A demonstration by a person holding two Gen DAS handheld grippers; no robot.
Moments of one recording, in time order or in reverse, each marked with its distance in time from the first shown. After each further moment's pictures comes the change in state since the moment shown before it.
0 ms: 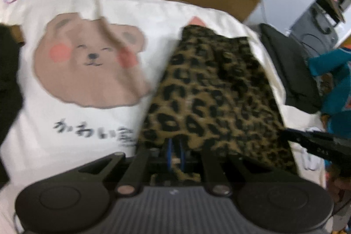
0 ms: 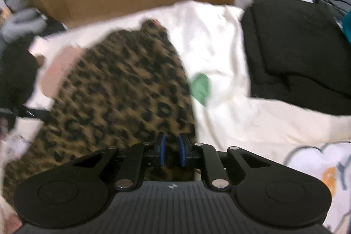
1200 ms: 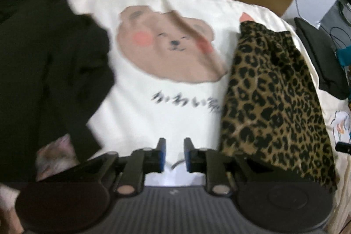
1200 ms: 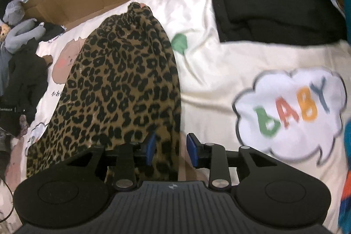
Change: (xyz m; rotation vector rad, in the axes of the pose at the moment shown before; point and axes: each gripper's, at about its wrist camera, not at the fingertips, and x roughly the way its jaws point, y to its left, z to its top) left arm -0.076 0.075 -0.026 -0.033 0.055 0.216; right arm -0.066 -0.033 -0.060 0.176 0.128 0.006
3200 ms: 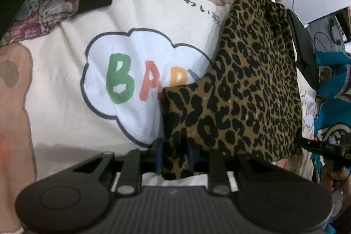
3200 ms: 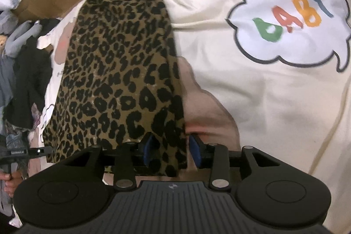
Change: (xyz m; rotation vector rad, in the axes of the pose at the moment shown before) left arm 0.014 0.034 -0.118 -0.218 0.175 -0.274; right arm 0.016 -0.010 -0.051 0.142 0.152 0.096
